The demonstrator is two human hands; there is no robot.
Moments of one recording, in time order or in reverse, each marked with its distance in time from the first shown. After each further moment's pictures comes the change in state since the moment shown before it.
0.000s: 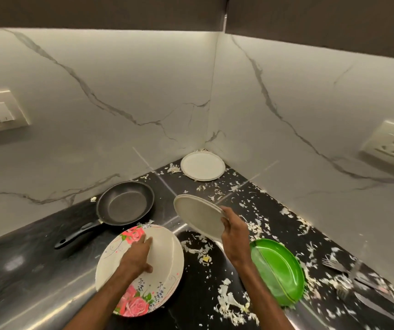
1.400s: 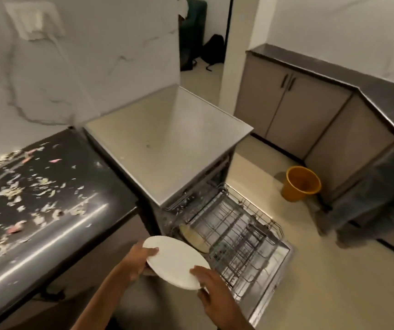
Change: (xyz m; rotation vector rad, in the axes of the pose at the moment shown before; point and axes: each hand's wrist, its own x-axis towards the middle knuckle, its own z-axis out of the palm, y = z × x) left_hand -0.509 0.275 0.337 -0.155 -1.059 0.530; right_hand -0.818 -0.152 -0.108 -0.238 0.771 1.073
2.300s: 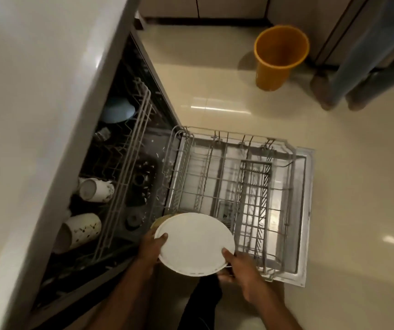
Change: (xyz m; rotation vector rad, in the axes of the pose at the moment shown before) left_hand 0.396 -0.036 0.164 0.540 -0.001 -0.029; right_hand 0.155 0.262 0.061 1.270 0.438 1.380
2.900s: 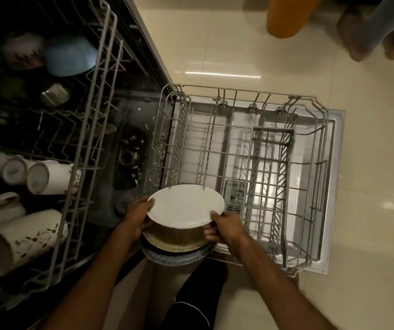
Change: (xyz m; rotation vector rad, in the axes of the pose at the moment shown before) left_hand 0.155 -0.014 0.003 -0.003 -0.009 -0.201; right_hand 0.136 -0.020 0.061 -0.074 -0.014 -0.014
